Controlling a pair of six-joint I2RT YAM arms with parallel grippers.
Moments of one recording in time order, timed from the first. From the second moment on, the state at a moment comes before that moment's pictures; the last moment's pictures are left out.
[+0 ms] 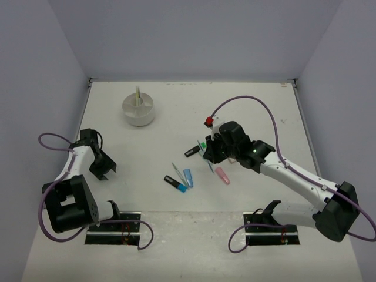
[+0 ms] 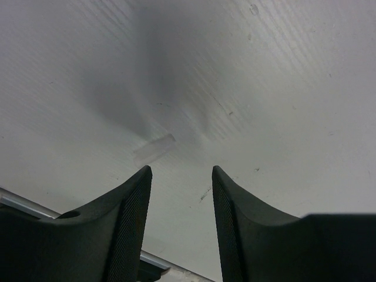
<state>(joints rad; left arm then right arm) 0.29 1.28 0.72 -0.82 -0.07 -0.60 0.76 1.20 0.94 -0.46 -0.10 0.27</state>
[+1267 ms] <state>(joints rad) 0.18 1.30 1.02 -0.82 -0.20 -0.11 0.76 1.16 0.93 -0.44 -0.17 0.27</state>
